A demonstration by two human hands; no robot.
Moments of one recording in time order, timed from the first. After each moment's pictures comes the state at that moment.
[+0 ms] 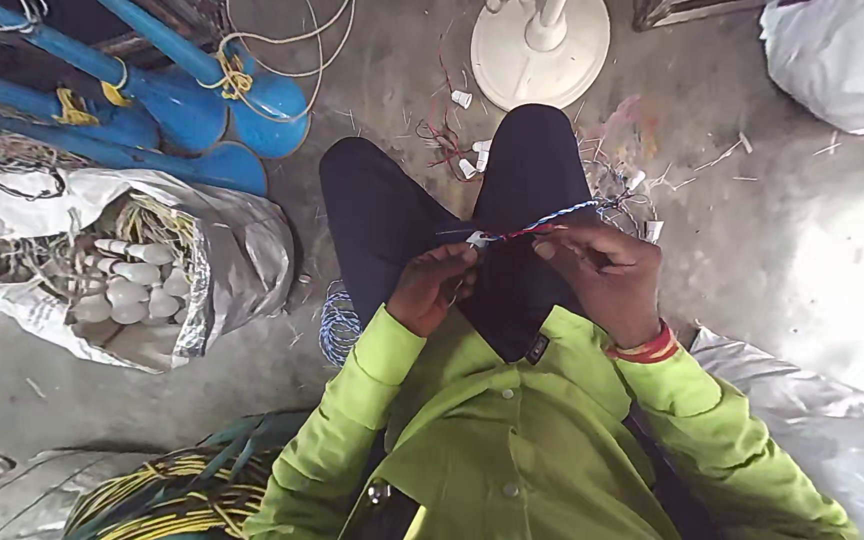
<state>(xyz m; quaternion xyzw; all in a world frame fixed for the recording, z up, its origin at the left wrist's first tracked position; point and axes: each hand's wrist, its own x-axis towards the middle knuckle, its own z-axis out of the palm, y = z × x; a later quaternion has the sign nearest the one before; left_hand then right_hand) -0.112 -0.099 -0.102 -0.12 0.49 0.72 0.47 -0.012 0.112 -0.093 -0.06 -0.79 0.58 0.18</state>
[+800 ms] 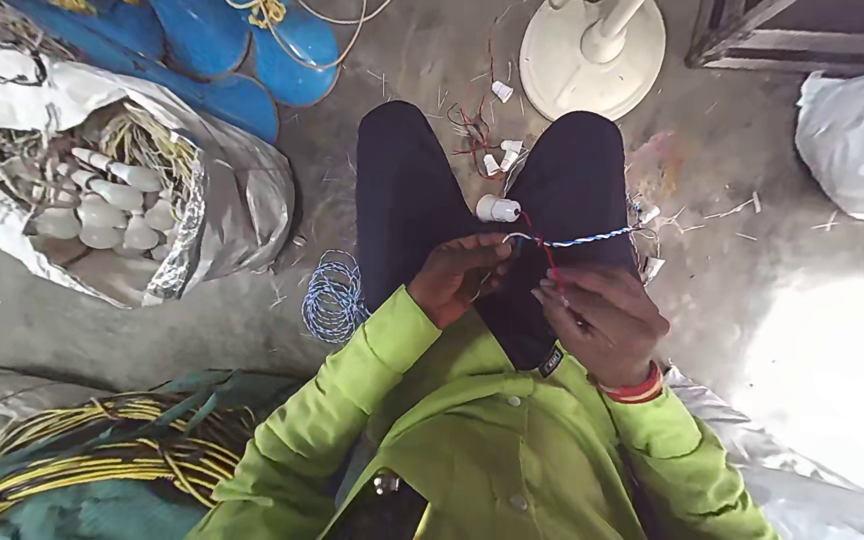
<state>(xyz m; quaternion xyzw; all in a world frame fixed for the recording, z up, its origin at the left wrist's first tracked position) -0.106 -0.103 -0.105 -0.11 0.42 0.76 0.48 -0.001 0.087 -0.107 0.06 -0.89 0.38 0.26</state>
